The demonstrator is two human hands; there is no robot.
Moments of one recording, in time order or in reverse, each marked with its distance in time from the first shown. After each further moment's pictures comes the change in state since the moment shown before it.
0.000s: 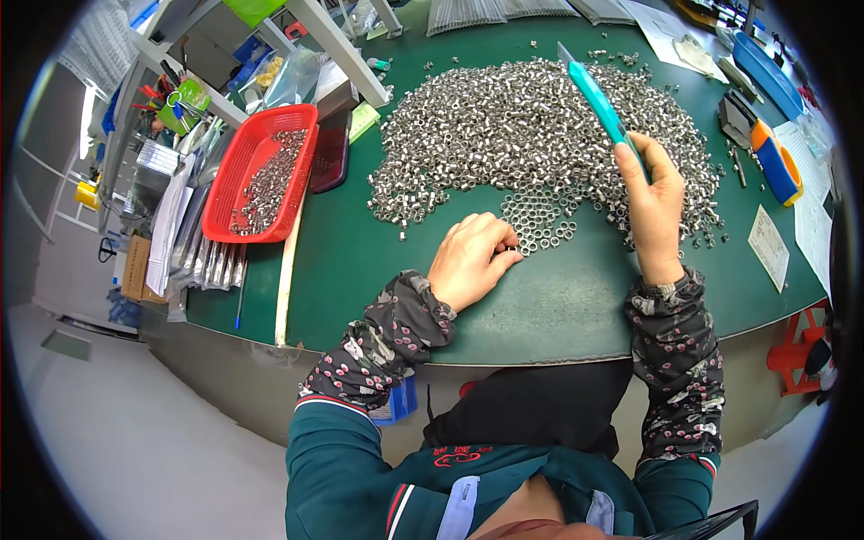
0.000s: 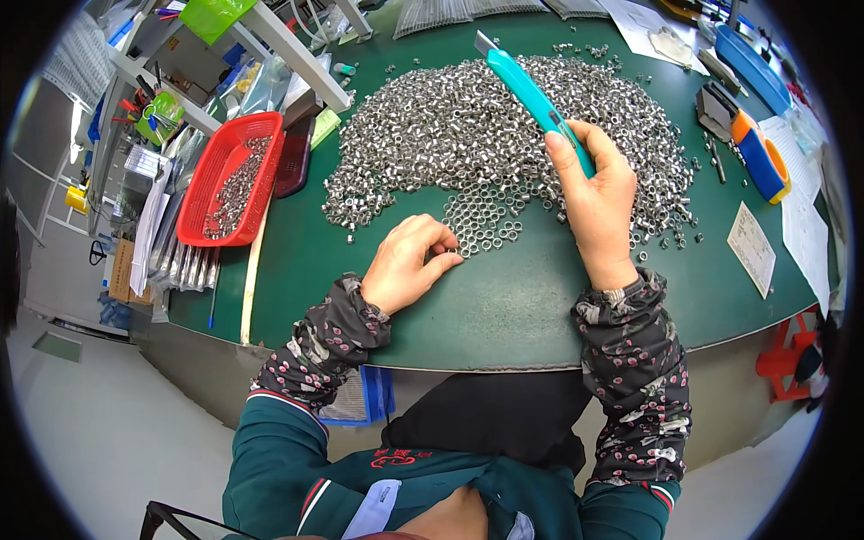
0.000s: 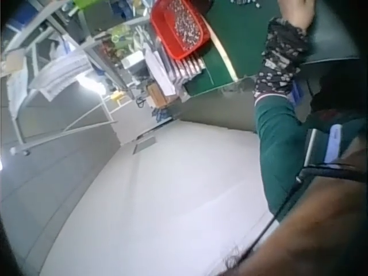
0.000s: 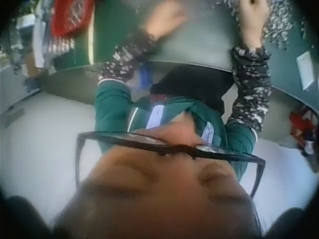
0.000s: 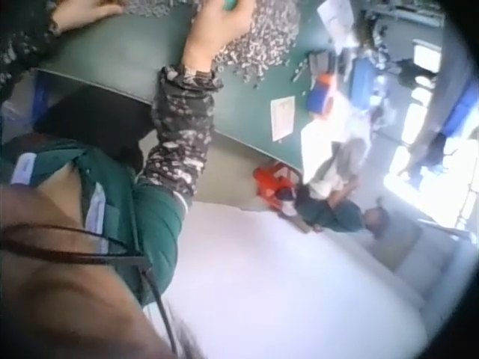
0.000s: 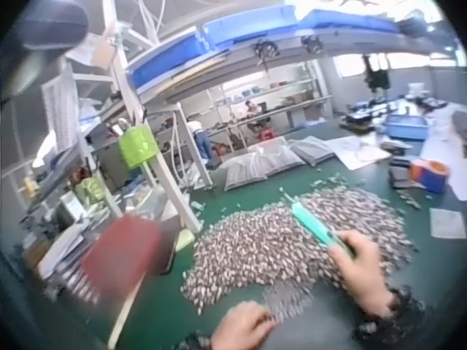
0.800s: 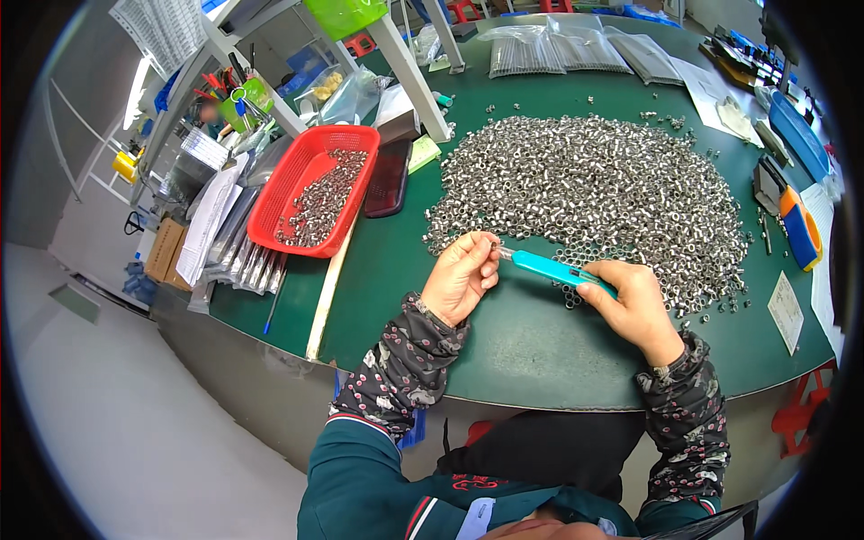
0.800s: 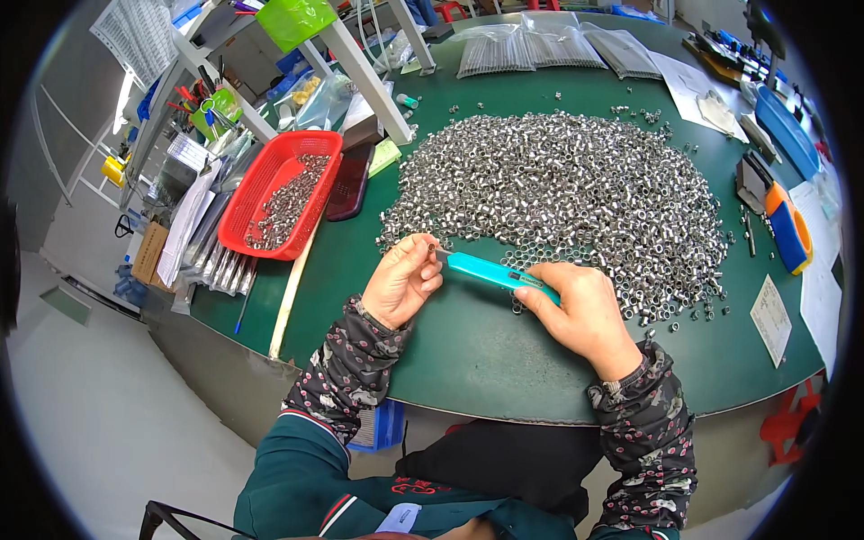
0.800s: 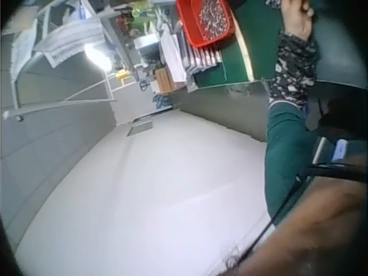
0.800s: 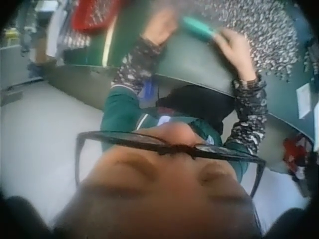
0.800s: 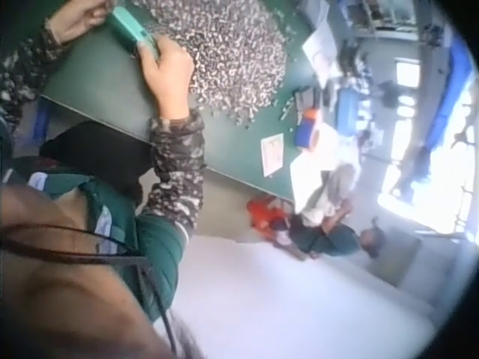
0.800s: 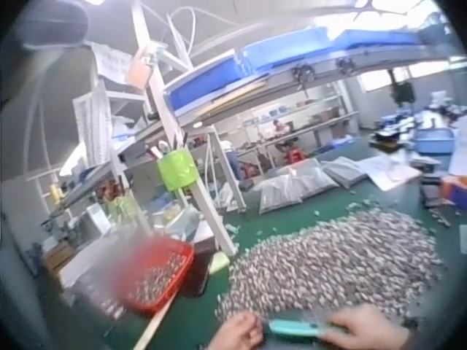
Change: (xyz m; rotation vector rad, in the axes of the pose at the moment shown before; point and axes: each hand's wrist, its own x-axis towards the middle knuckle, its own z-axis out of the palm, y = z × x) left_hand -0.014 -0.053 -0.027 -1.639 0.204 -0.413; right_hand -0.029 -0.019 0.019 -0.193 -0.669 -0.138
